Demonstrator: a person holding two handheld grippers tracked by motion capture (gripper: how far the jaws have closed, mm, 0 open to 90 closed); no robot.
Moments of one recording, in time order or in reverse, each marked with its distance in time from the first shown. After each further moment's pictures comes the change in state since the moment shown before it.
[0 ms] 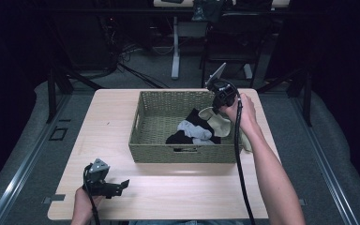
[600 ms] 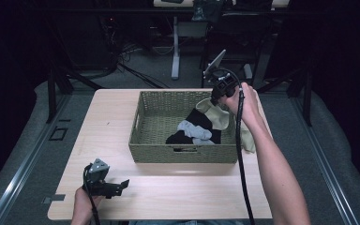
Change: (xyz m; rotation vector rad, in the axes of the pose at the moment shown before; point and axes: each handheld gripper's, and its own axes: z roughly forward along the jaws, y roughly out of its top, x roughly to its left) left arm 0.000 0.000 0.000 -0.003 0.005 -0.002; right arm 0.012 0.012 -0.046 -0.040 -0.006 -0.035
